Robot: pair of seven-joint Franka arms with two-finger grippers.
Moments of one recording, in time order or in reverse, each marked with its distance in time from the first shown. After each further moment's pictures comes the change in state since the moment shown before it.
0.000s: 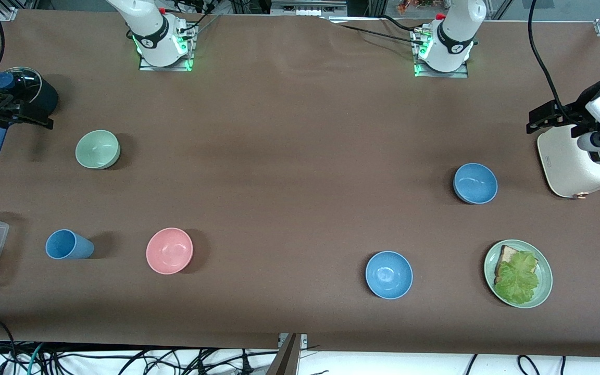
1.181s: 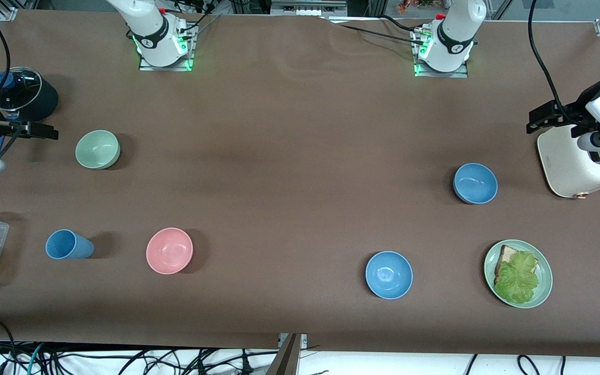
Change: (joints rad) left arm 0.000 0.000 0.000 0.000 0.000 0.000 0.000; right arm -0.038 0.115 -0.038 -0.012 -0.001 -0.038 -0.001
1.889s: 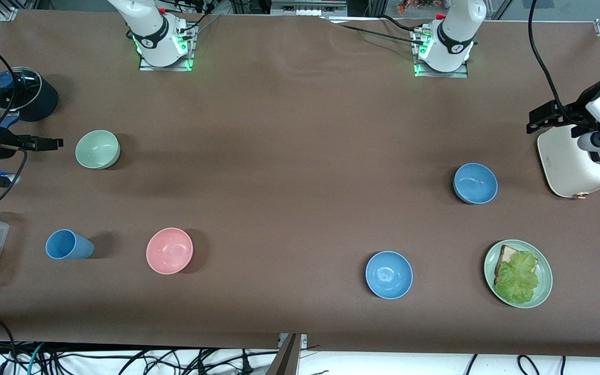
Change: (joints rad) left arm 0.000 0.000 0.000 0.000 0.000 0.000 0.000; right arm -0.147 0.127 -0.022 -0.172 0.000 0.132 -0.128
